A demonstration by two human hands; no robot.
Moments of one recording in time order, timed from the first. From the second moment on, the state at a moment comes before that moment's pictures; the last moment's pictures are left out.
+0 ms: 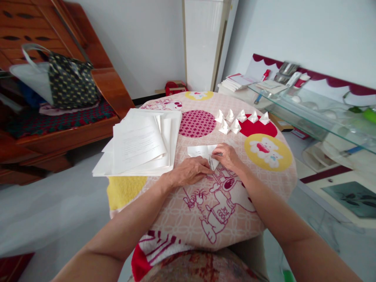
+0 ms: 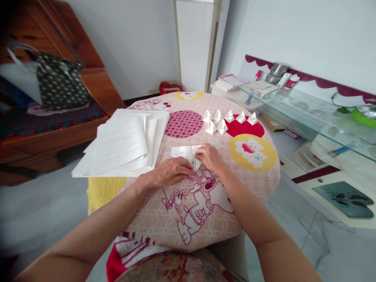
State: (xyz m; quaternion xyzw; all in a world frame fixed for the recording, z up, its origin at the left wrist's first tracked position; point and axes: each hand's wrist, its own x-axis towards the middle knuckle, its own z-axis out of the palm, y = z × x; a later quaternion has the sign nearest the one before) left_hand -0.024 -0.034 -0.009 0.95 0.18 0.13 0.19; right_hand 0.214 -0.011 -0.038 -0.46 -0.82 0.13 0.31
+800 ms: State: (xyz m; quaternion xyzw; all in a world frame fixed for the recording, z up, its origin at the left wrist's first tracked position) left_hand -0.027 -0.036 -0.009 0.95 0.18 0.14 0.19; right_hand 0.203 -0.006 -0.034 -0.52 -0.79 0.14 0.29
